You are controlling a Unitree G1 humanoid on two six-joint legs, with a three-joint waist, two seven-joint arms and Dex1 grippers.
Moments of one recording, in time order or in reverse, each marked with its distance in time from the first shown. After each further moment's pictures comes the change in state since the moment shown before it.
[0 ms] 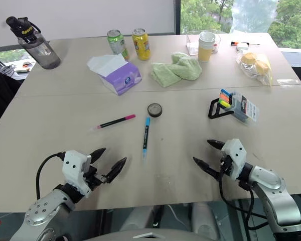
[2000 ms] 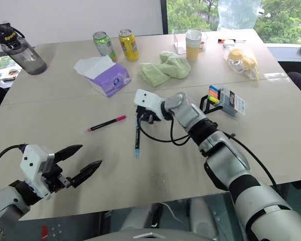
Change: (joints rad) left arm 0.059 0.236 0.364 -0.040 -0.251 0.071 -0.221; right arm -1.321 0.478 0.536 1.146 -0.478 0.081 0.052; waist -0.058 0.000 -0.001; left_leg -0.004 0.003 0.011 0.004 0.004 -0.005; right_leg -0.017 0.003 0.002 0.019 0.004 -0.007
